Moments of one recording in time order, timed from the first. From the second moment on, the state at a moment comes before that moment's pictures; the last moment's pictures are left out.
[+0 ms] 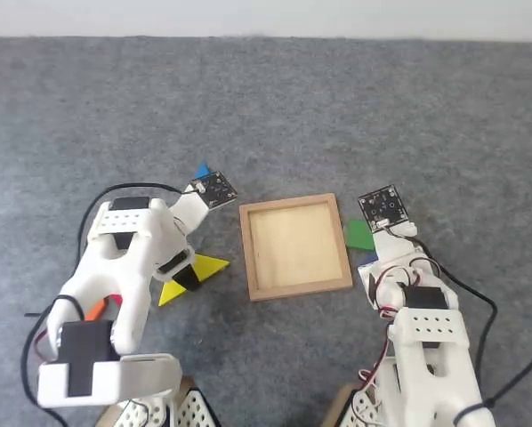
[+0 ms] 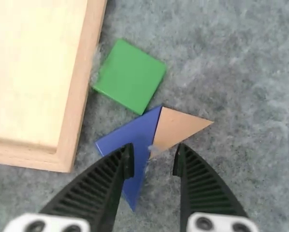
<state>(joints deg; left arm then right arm) -9.1 -4.4 45.7 59.6 -49.6 -3.0 -49.8 79.6 37.9 20.4</state>
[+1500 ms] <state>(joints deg) -8.6 -14.1 55.0 51.3 -56.4 -3.0 -49.8 79.6 37.9 20.4</state>
